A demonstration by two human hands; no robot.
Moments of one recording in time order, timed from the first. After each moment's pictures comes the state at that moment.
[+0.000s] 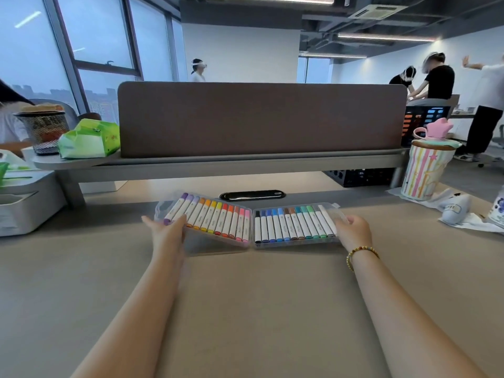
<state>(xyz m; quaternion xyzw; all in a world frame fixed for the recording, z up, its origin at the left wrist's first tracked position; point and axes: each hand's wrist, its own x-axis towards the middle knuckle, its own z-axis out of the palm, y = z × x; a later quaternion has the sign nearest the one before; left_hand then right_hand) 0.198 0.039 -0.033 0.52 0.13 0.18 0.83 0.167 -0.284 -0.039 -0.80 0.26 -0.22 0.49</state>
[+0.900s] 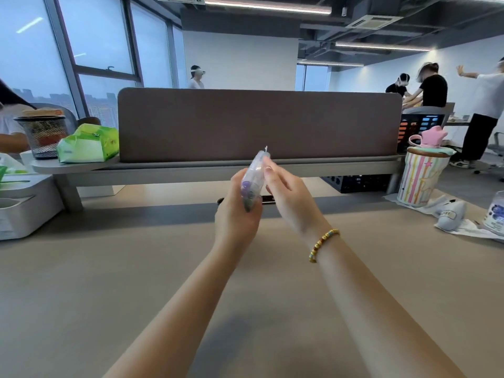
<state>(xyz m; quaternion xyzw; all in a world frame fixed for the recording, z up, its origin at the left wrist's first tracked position) 0.147 -0.061 0.020 0.78 -0.15 0.30 0.53 0.134 -0.170 0.056 -0.79 -0.17 -0.22 0.55</state>
